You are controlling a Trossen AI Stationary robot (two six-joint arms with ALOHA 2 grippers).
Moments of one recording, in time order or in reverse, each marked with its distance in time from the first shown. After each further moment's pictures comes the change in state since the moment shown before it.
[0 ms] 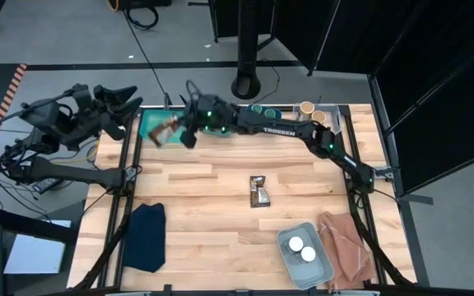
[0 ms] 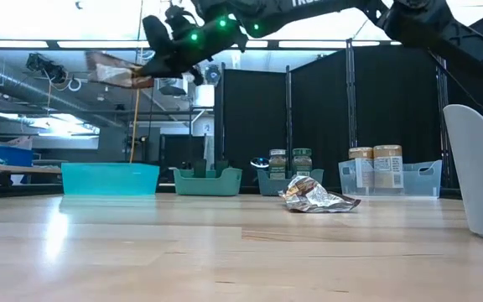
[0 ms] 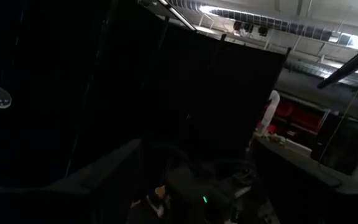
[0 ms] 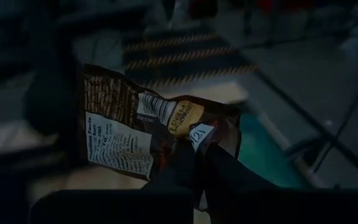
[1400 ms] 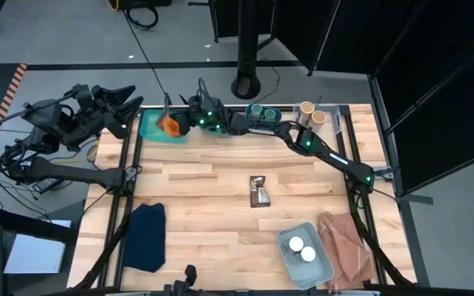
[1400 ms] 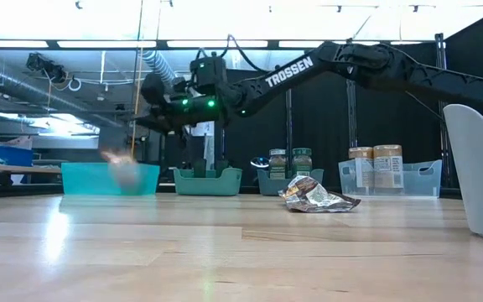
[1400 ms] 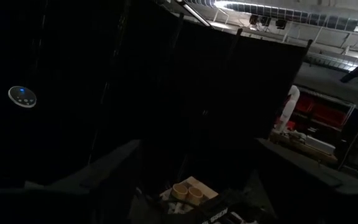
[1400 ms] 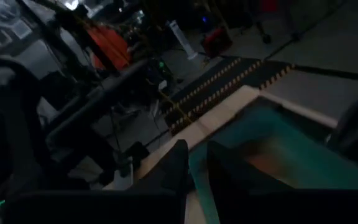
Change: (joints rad) left arm 0.000 0.000 -0.001 -0.037 -0.061 0.020; right arm -0.134 0.331 0.066 0.521 -0.168 0.507
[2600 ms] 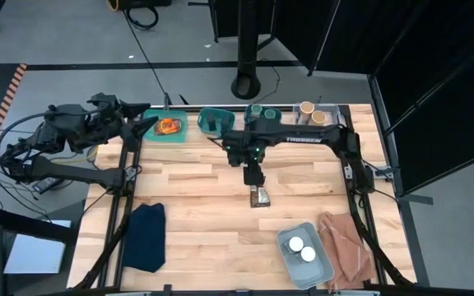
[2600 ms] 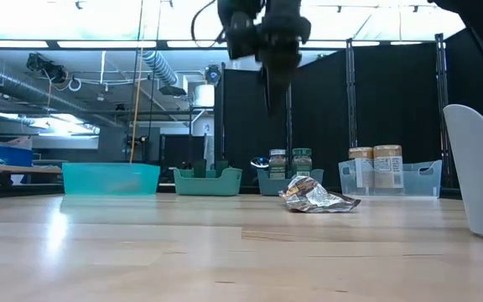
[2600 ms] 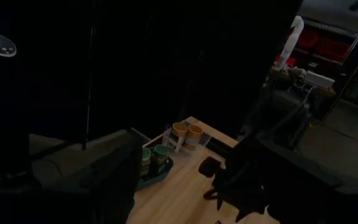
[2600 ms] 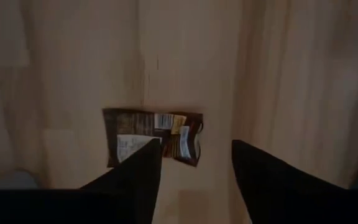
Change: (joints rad) left arm 0.000 0.037 0.000 -0.236 0.110 -0.074; right arm 0.257 -0.617 -0.331 -1.651 0.083 -0.697
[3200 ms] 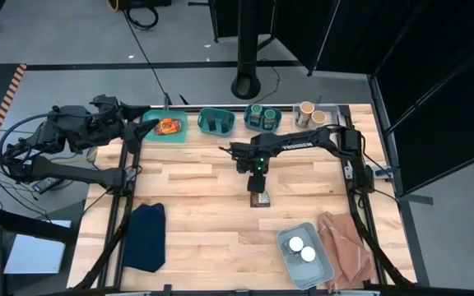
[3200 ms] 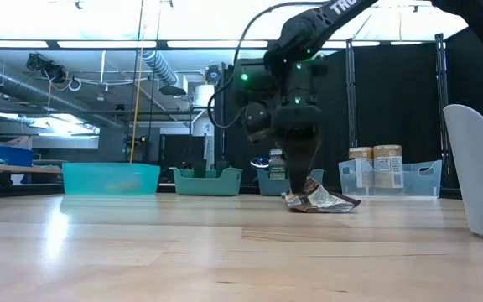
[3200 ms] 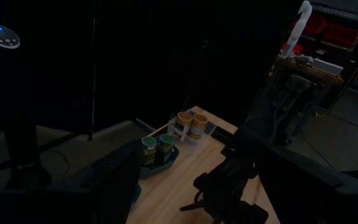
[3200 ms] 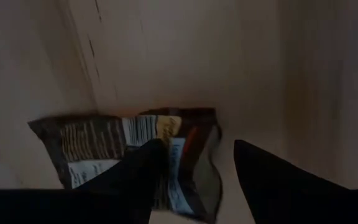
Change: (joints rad) left arm 0.000 0.000 0.000 -0.054 -0.002 -0.005; right arm -0.050 -0.006 -0.530 0.436 -0.089 0.162
